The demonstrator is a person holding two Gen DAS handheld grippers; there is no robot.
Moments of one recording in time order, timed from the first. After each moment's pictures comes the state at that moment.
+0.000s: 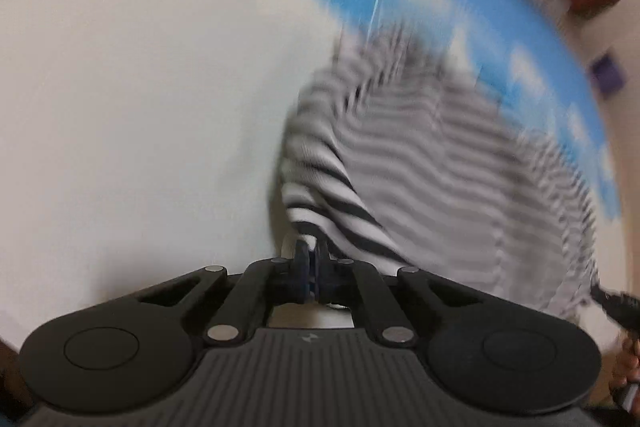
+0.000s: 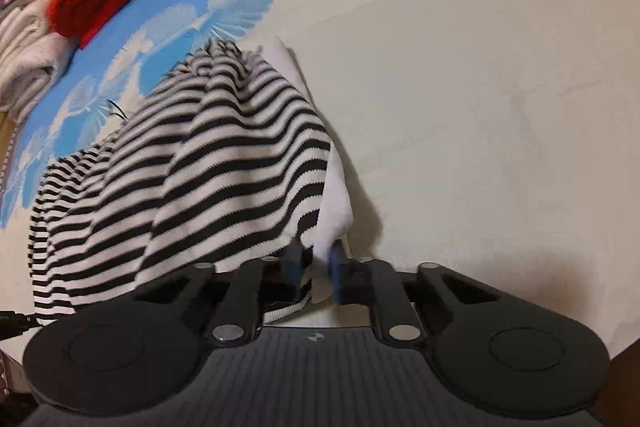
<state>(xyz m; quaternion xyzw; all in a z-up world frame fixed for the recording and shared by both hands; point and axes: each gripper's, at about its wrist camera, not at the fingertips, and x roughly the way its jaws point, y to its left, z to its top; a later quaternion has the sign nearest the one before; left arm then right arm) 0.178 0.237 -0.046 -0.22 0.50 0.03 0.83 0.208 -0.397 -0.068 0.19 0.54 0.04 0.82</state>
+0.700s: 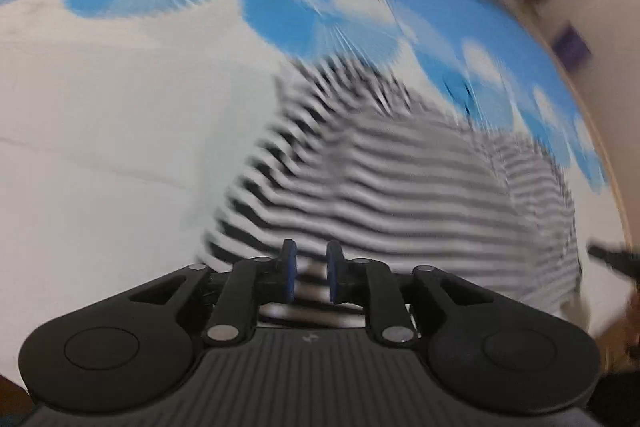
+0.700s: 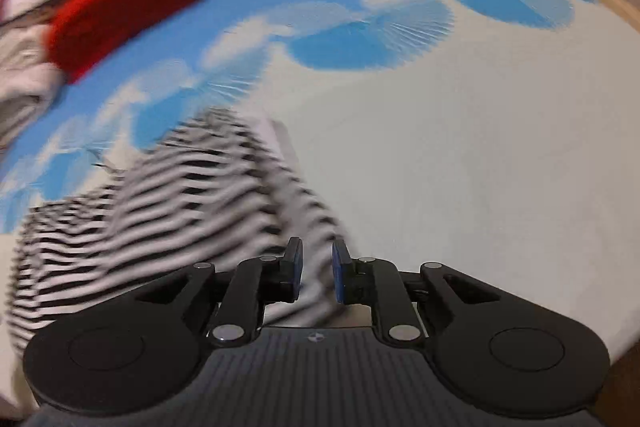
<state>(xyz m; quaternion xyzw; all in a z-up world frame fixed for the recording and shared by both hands) 0.185 0.203 -0.043 -0.15 0.53 -0.03 0.84 0.197 -0.397 -0.036 0.16 0.47 0.02 0.87</state>
